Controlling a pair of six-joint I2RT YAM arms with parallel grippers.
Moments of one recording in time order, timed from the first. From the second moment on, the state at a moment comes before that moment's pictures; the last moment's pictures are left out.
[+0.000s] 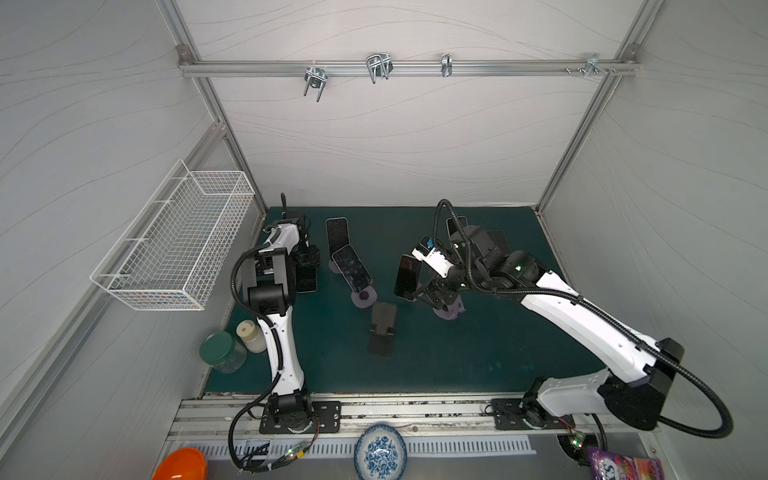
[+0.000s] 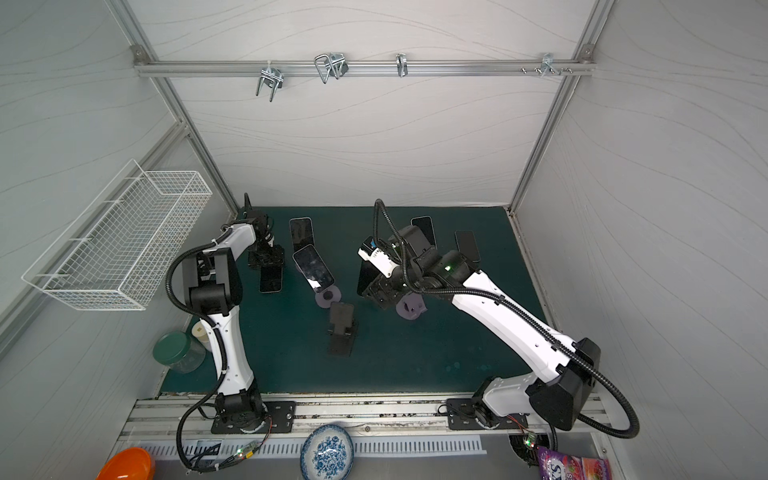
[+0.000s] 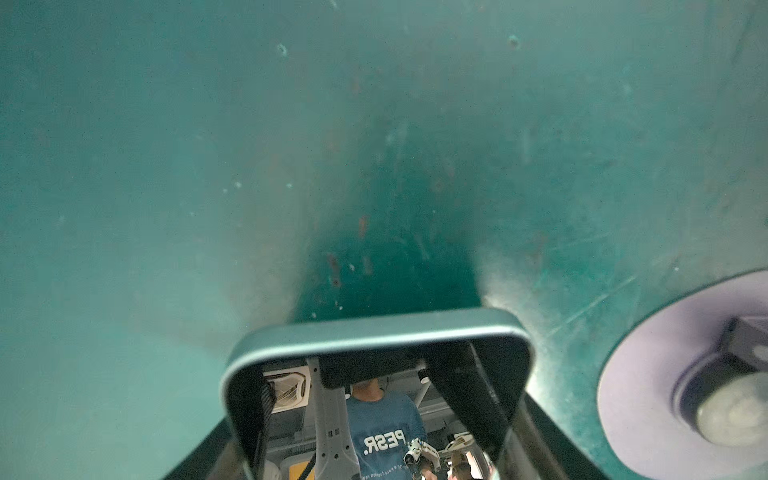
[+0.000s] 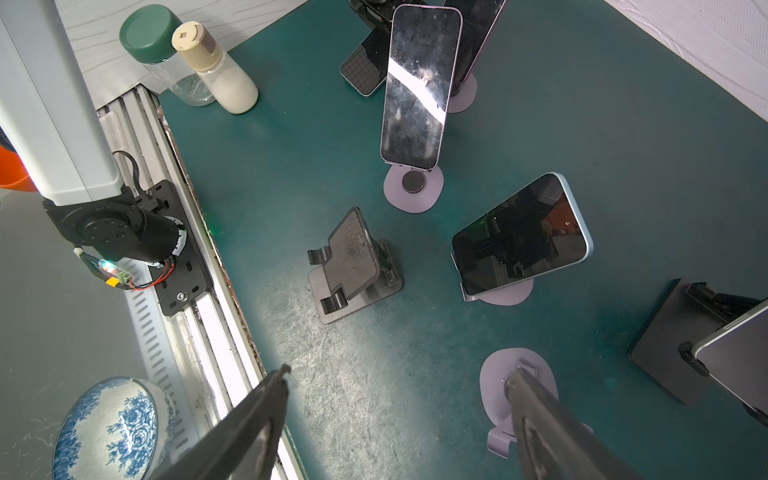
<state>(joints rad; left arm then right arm) 0.15 2.23 1.75 -0.92 -0.03 -0.05 0.83 1.34 1.40 -0.86 -0.26 -0.11</state>
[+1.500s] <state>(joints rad) 0.16 2.23 1.75 -0.91 -0.02 -0.08 0.83 1.34 1.43 -0.87 -0.23 -0.13</state>
